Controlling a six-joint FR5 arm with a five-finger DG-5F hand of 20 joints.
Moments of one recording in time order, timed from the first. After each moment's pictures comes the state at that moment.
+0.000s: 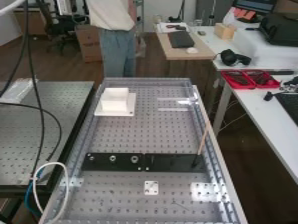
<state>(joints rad) 1.55 -1.56 -1.59 -3.13 -1.59 -0.68</state>
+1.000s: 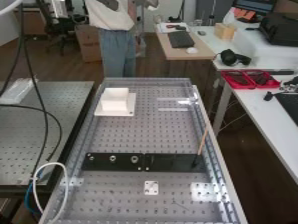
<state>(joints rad) 1.56 -1.53 -1.63 -3.11 -1.57 -0.67</state>
